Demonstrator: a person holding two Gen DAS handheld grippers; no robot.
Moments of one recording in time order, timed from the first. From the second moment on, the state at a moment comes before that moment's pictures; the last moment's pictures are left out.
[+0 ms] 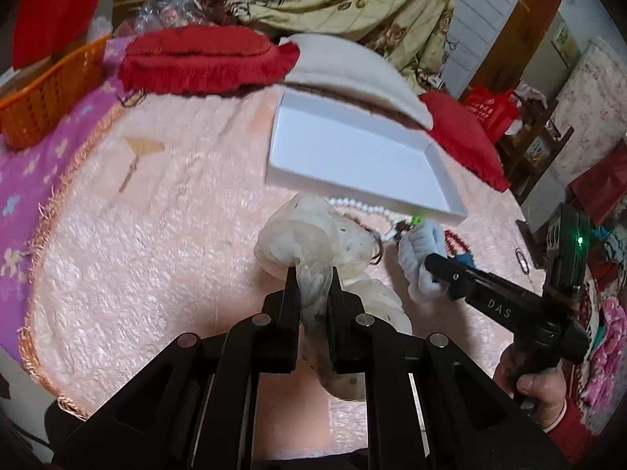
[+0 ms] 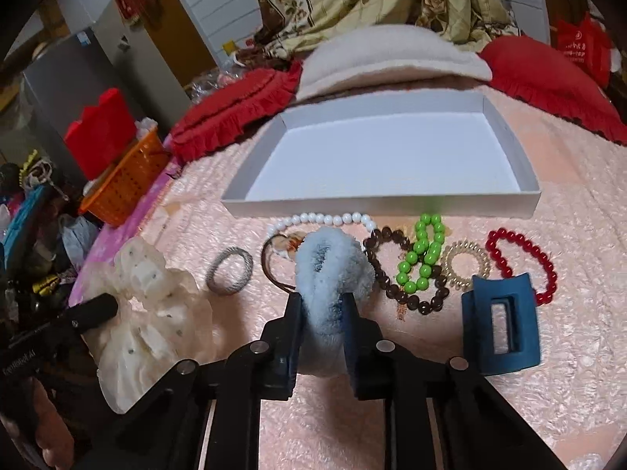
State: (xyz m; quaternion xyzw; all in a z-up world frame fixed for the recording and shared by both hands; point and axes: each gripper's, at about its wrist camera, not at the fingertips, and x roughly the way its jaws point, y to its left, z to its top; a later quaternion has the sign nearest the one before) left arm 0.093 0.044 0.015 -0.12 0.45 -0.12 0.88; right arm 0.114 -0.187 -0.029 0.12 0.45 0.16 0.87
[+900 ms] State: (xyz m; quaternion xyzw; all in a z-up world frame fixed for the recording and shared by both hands) left arm 0.396 0.012 -0.029 -0.04 0.48 -0.07 0.87; right arm 0.369 -0.196 -0.058 0.28 0.48 0.16 0.81
